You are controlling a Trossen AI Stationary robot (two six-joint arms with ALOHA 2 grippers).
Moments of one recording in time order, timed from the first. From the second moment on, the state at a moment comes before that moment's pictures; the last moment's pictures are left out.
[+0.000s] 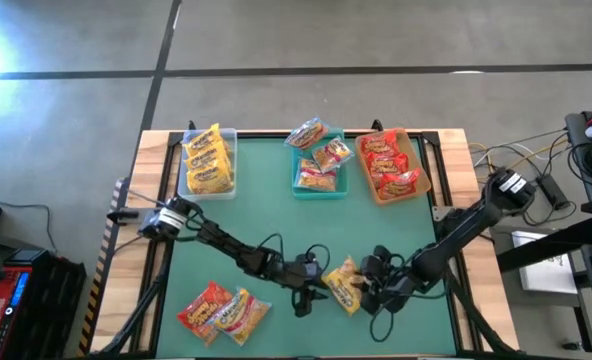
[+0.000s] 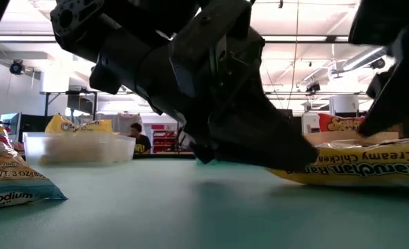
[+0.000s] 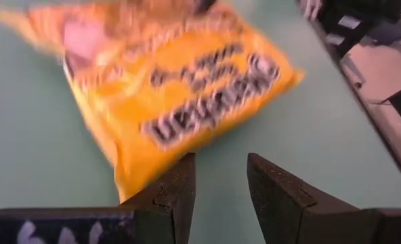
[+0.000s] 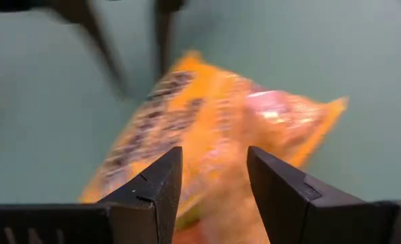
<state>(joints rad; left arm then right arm) -0.36 2.16 1.15 0.48 -0.04 -0.43 0.71 1.53 0.74 -0.19 0.49 1.02</state>
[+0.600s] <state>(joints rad) -0.39 2.16 1.15 0.45 -0.09 -0.48 0.74 1.54 0.77 -0.42 0.38 1.21</state>
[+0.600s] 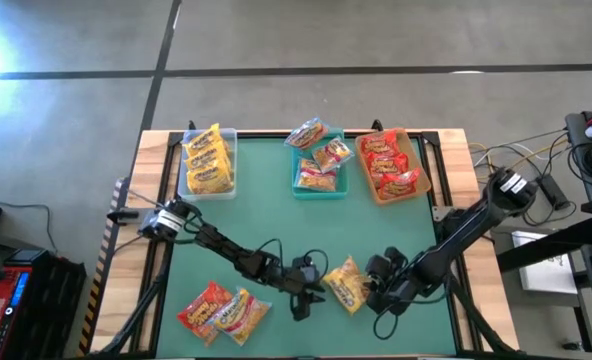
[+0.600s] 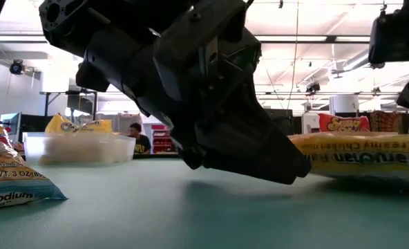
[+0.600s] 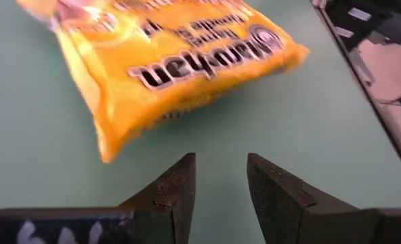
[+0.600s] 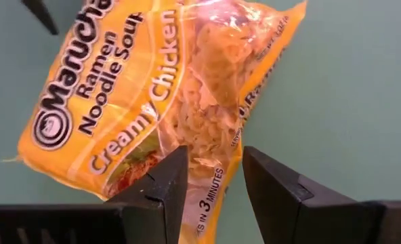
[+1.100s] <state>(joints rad) -0.36 2.16 1.15 0.46 -0.18 -0.42 0.74 1.58 0.77 -0.27 0.33 1.14</state>
